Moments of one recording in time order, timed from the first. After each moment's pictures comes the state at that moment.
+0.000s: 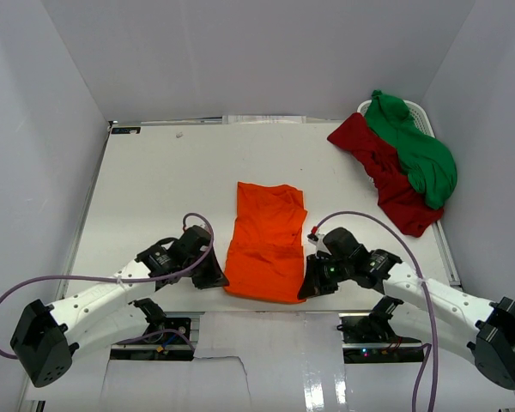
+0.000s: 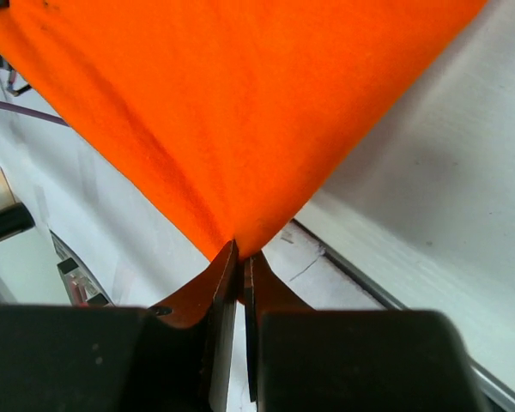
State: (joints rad) left arm -0.79 0.92 0.52 -0.61 0.12 -1.04; right arm 0.82 0.90 0.41 -0.45 -0.46 0.71
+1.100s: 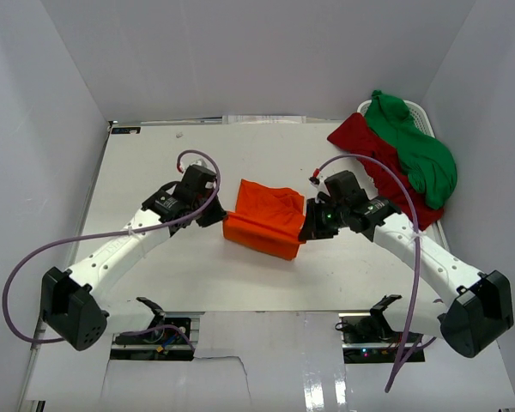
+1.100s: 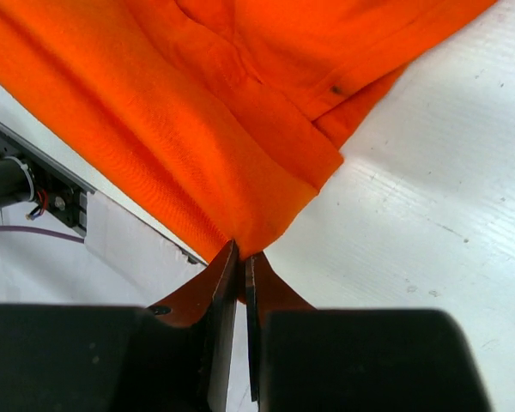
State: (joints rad) left arm -0.59 1.24 1.05 -0.68 -0.11 -0.87; right arm 0.60 1.19 0.94 -0.67 -0.33 0.44
